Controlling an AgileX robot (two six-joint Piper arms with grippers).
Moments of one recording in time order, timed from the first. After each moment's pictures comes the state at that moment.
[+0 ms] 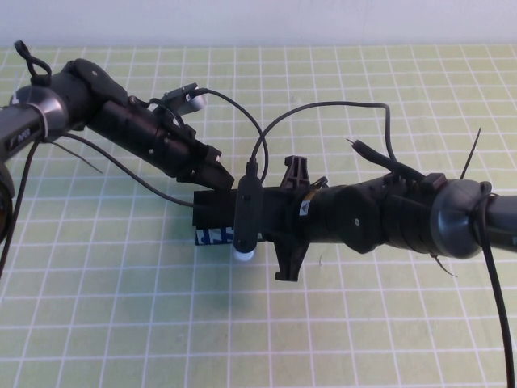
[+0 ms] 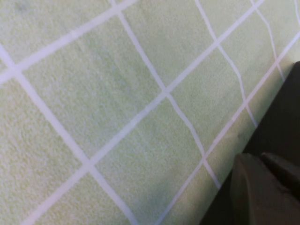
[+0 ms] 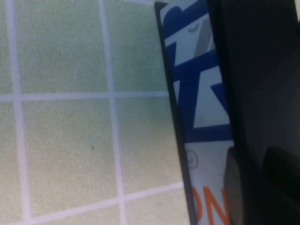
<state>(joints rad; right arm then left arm) 0.70 1.94 -1.22 0.28 0.11 -1.16 -0.20 2.32 -1.86 -0.86 1.17 0.76</state>
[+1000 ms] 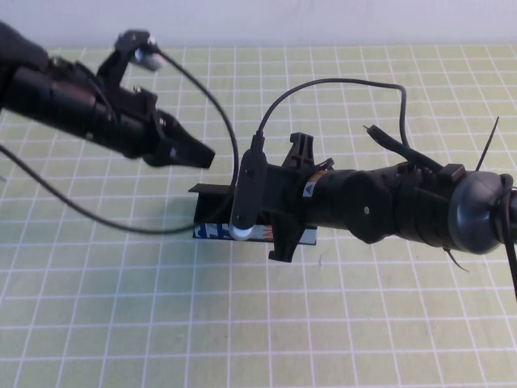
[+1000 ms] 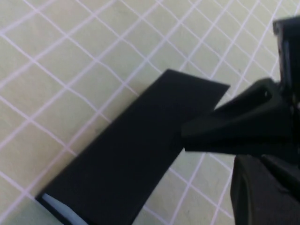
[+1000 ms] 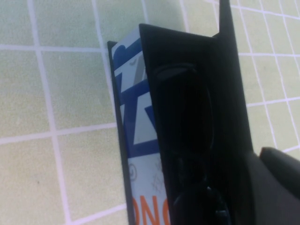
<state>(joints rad) 0.70 1.89 -1.22 0.34 0.06 -1.16 -0.14 1.85 -1.49 -0.97 1.17 1.09</state>
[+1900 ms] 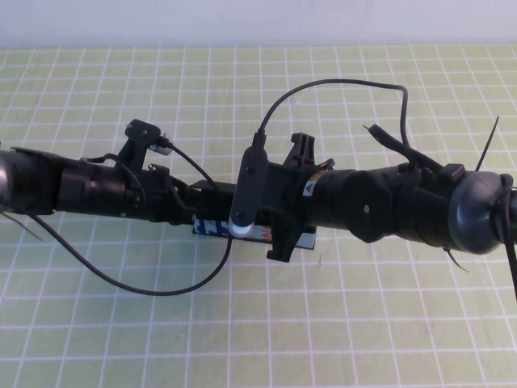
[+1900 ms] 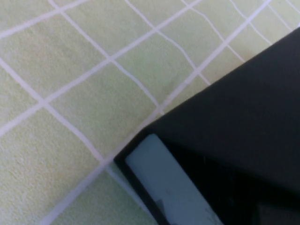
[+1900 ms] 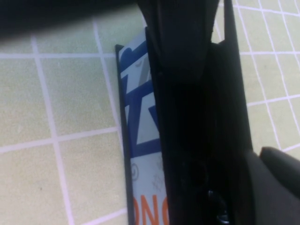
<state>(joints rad) 0.70 1.89 -1.22 0.37 0.06 -1.16 -0.14 2.02 -1.17 -1.43 0.85 1.68</state>
